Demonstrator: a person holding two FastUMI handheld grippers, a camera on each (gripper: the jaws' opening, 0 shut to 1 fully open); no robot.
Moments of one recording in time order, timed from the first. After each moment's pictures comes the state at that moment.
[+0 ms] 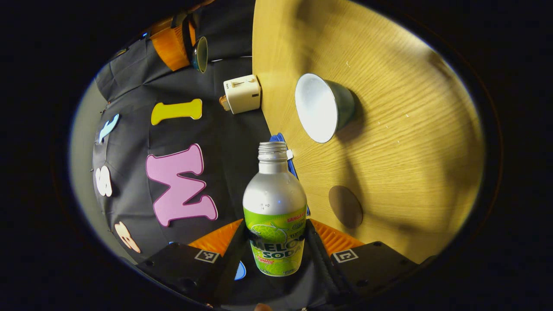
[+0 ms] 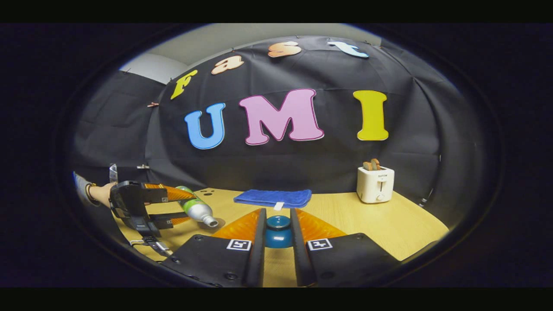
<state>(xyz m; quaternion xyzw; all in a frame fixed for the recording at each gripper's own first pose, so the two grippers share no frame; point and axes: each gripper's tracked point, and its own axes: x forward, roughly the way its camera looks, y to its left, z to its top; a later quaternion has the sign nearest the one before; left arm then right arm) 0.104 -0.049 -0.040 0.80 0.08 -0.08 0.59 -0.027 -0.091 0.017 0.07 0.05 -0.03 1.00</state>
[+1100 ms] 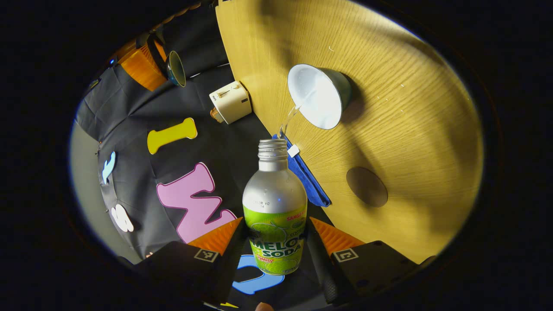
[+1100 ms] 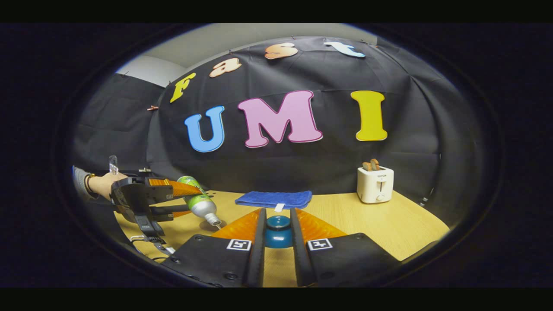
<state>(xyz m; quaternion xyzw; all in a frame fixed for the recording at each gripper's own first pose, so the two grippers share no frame) 0.109 -0.058 -0.017 0.87 0.06 -0.07 0.48 -0.032 -0.097 0.025 0.08 0.05 -0.03 1.00</state>
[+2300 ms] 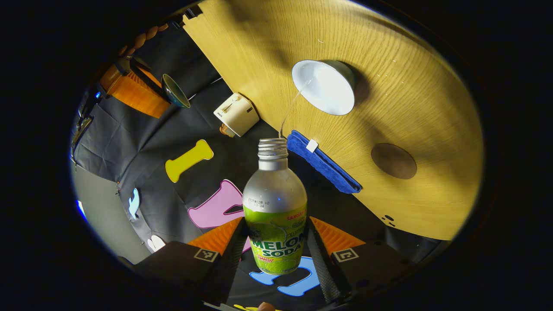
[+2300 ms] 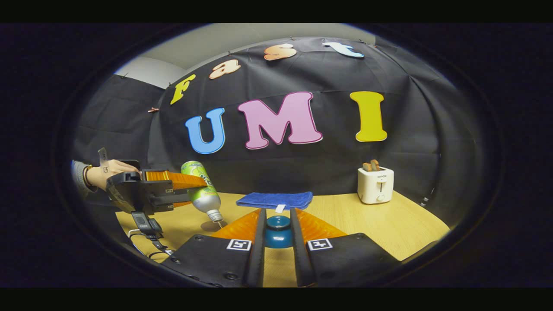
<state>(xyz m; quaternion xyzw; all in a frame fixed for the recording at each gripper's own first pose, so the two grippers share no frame) 0.114 -0.079 0.001 0.93 -0.02 -0.05 0.38 -0.035 -0.099 0.031 0.08 0.04 -0.03 1.00</state>
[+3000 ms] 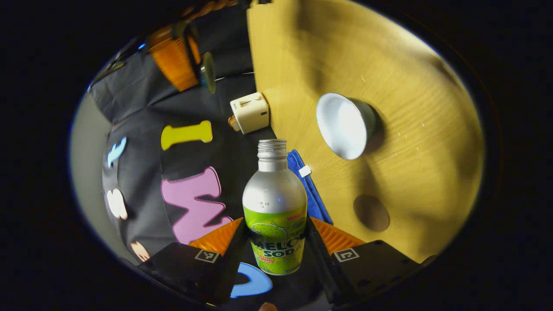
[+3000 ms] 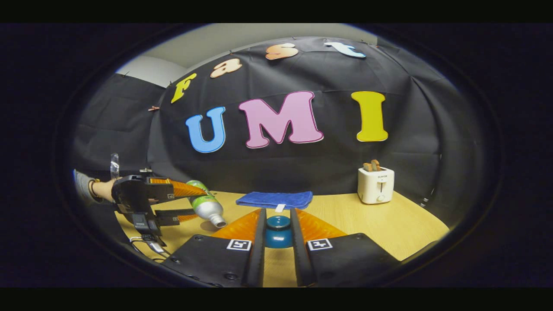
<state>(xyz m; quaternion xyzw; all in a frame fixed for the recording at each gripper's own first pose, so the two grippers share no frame) 0.111 -0.075 -0.046 0.76 0.00 -0.10 0.65 -0.033 -0.098 0.027 0.08 0.05 -0.03 1.00</state>
